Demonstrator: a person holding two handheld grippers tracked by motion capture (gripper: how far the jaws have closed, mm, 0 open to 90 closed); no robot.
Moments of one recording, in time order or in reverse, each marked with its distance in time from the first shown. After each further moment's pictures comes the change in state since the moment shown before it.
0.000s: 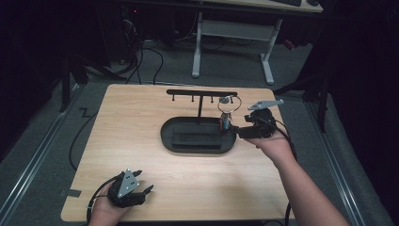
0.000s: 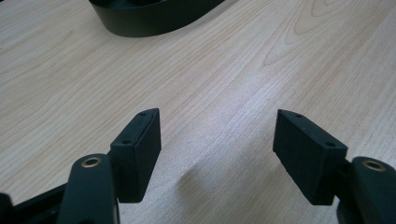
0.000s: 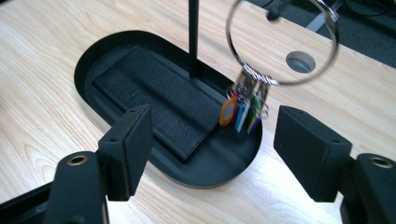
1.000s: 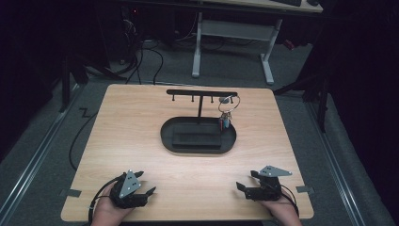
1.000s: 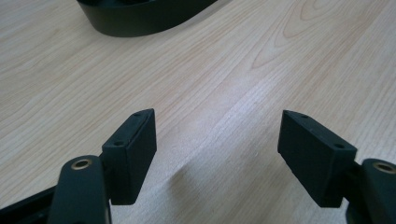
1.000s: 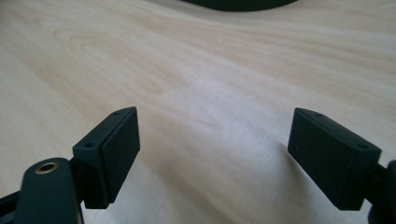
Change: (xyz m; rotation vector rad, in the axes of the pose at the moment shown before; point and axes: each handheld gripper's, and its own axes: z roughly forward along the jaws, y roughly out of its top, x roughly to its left) left arm -0.004 0.001 0.004 -0.015 -0.030 -0.018; right arm 0.041 -0.196 0.015 -0.028 0.082 0.131
